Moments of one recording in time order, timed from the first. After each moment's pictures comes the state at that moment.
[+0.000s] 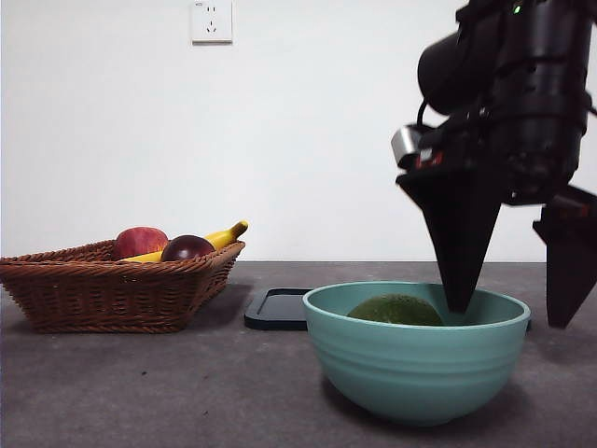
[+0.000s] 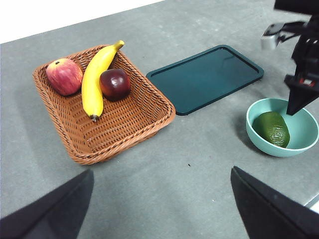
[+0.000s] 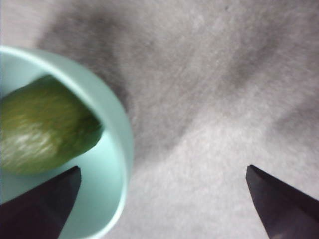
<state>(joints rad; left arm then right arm) -0.65 0.32 0.91 -1.04 -0.10 -0.01 0.48 1.65 1.13 -1.03 -0.24 0.06</state>
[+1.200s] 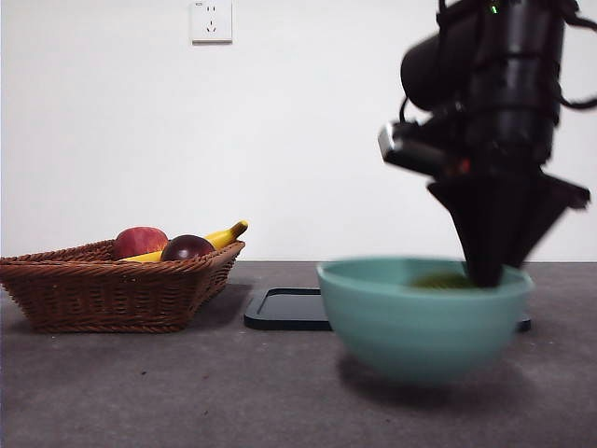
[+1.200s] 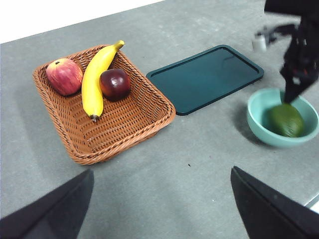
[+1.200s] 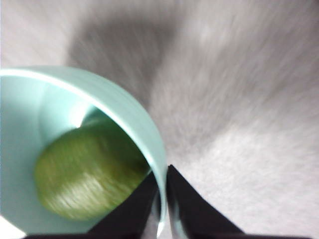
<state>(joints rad) -0.65 0.32 0.91 -1.04 -0.10 -0.01 0.50 1.69 1.24 -1.10 -0.25 0.14</state>
